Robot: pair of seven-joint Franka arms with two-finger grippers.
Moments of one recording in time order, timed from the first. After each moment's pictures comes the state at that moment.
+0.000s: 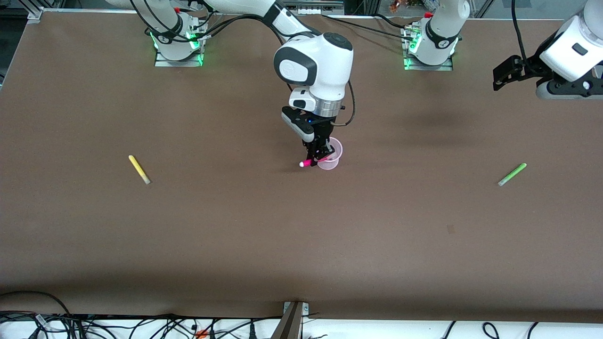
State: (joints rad) left arm 0.26 -0.06 -0.35 -1.60 0.00 1.38 -0.08; right arm 0.95 0.72 -0.04 -1.30 -0.60 2.13 2.21
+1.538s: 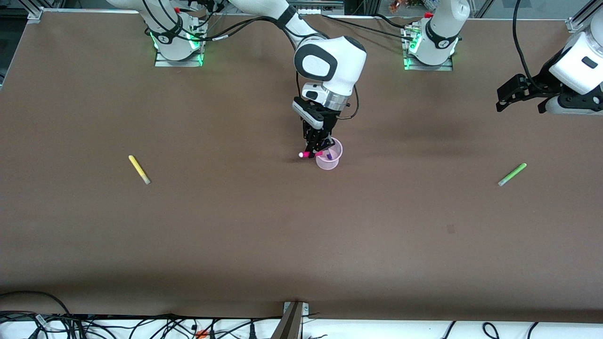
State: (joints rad) left arm -0.12 -0.07 0.06 -1.66 0.00 1.59 -0.05; right arm 1.11 0.79 -0.13 -1.32 -0.70 2.04 2.36
